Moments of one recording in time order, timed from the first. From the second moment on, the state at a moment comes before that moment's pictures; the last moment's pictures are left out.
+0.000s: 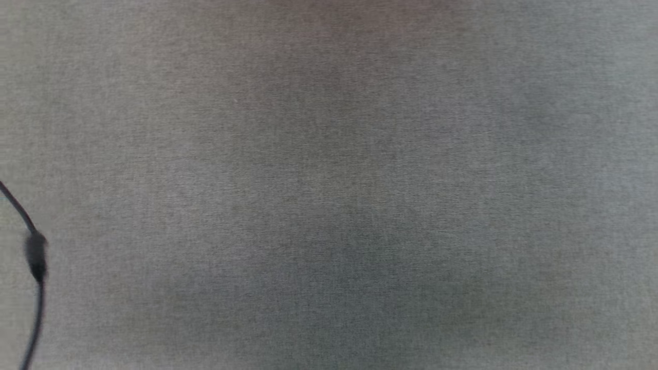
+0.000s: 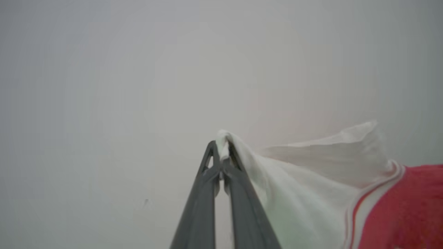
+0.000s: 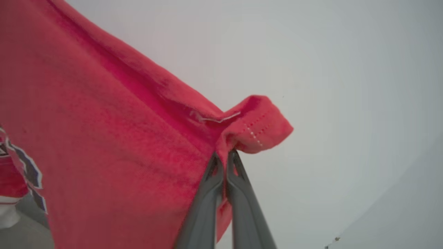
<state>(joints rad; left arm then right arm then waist) -1.87 0.50 -0.69 0.97 -0.66 -0.08 -0.26 -1.63 -0.26 0.25 1.08 0.03 0.13 -0.20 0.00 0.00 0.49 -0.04</state>
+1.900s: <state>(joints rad) -0.41 1.07 -0.95 -0.41 -1.19 0.54 0.56 -0.15 -0.74 0.35 -0.10 0.88 0.13 0.68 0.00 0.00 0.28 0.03</state>
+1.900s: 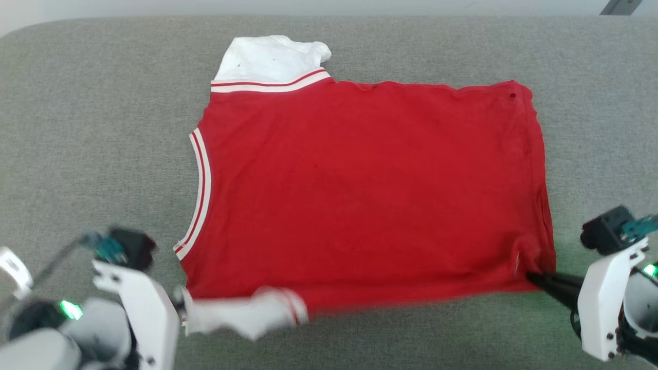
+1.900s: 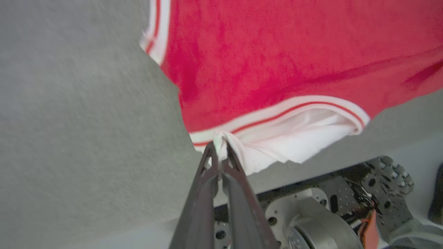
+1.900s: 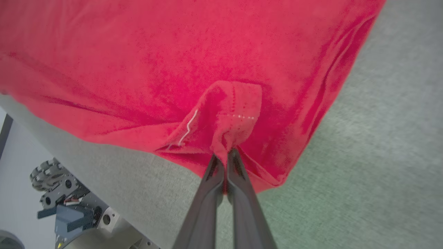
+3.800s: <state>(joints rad) -0.73 0.99 -0.88 -0.10 -1.14 0.44 0.77 -0.35 -0.27 -0.06 -0.08 0.34 0.13 0.22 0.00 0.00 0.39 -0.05</state>
